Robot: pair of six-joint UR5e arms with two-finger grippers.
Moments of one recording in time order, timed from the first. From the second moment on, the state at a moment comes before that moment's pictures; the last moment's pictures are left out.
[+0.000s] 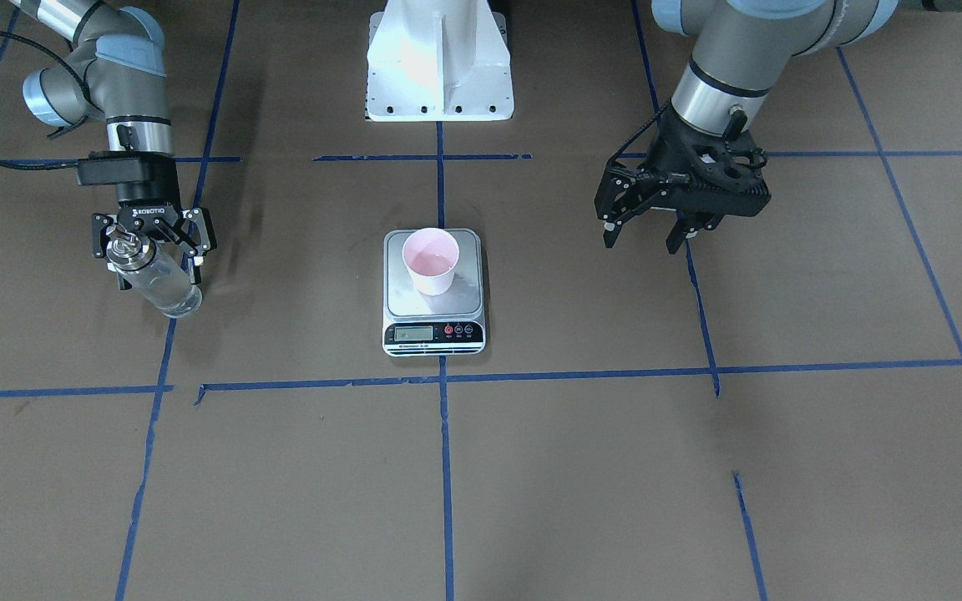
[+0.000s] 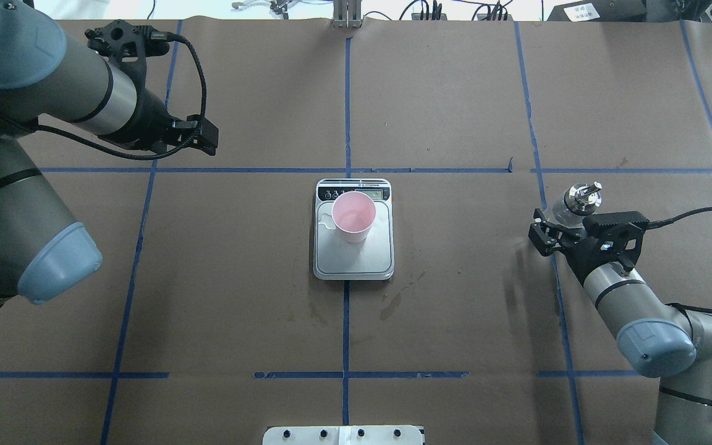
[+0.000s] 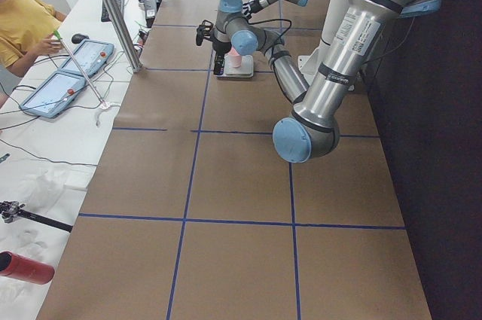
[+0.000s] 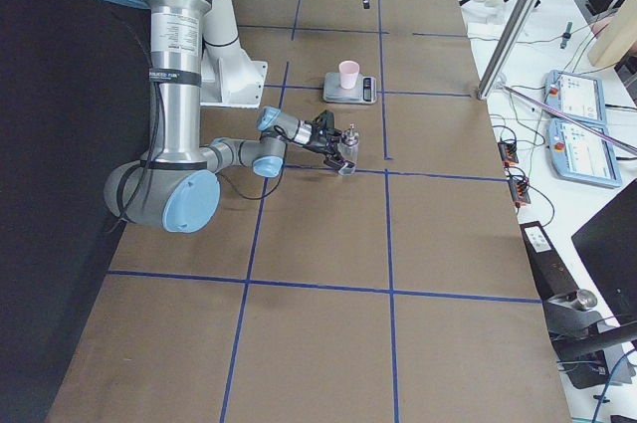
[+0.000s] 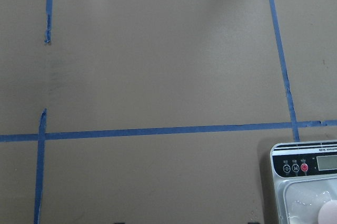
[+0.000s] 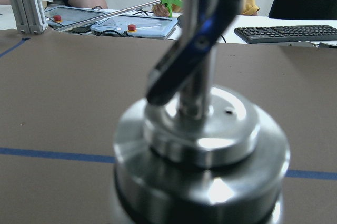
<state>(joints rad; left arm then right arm) -0.81 -2.05 -1.97 -1.59 -1.98 -1.02 0.33 -1.64 1.72 -0.61 0.81 1.17</state>
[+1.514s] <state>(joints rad) -0.81 -2.04 -1.97 -1.58 -1.97 -1.04 0.28 -1.14 1.95 -1.73 0.72 0.90</state>
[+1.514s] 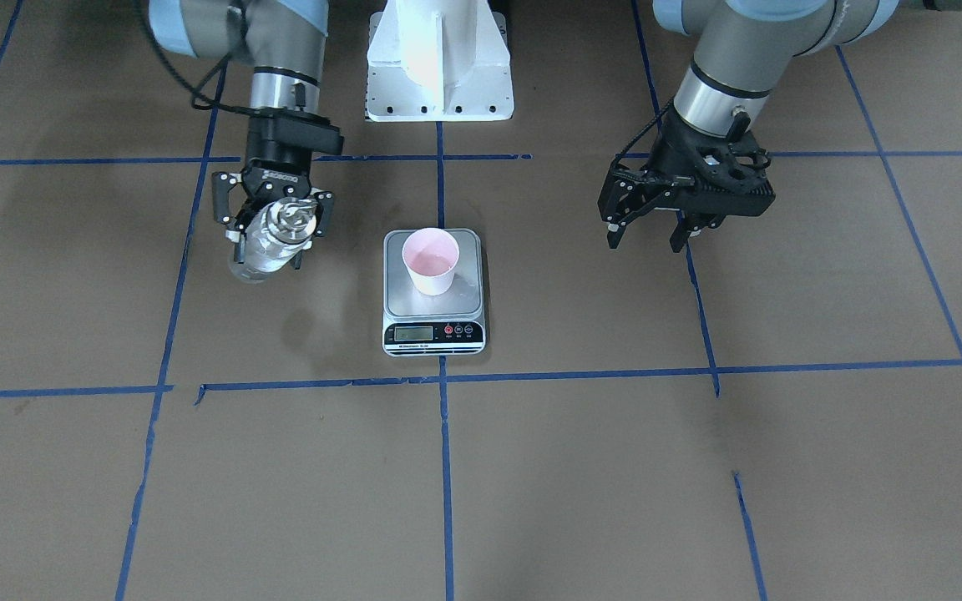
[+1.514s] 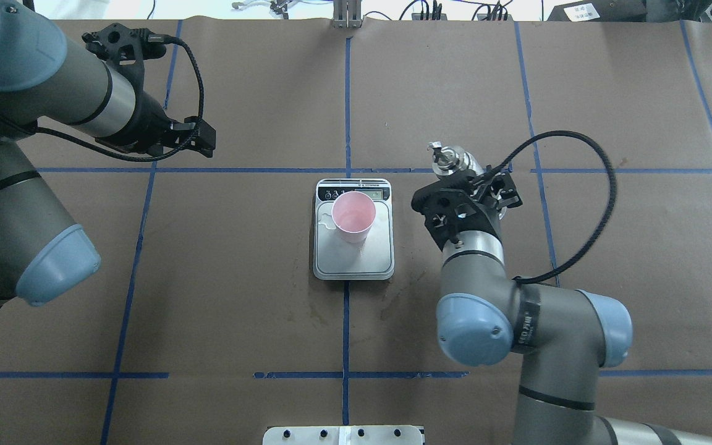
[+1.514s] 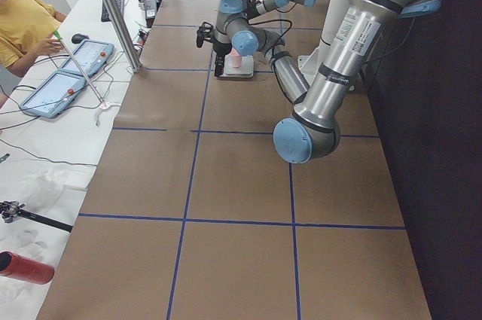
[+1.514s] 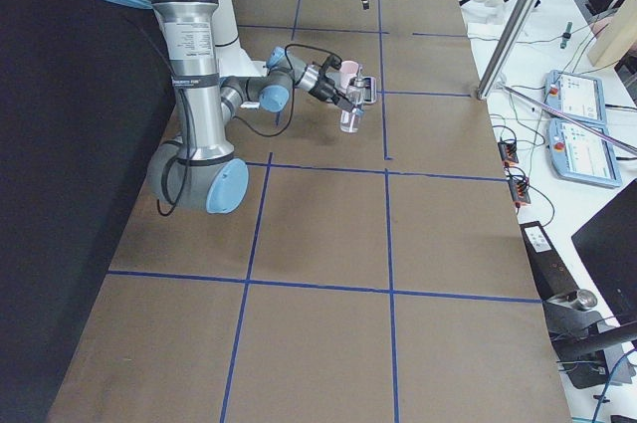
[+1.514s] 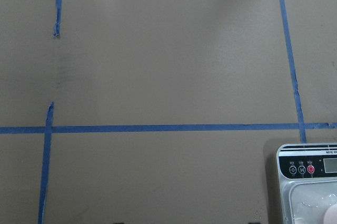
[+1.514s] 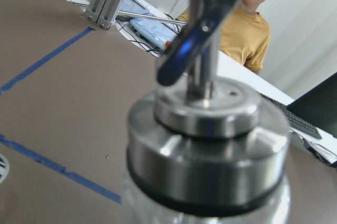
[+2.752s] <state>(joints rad) -0.81 -2.00 -2.00 -1.59 -1.97 -1.03 0.23 -0.93 1.84 -2.33 0.49 0.48</state>
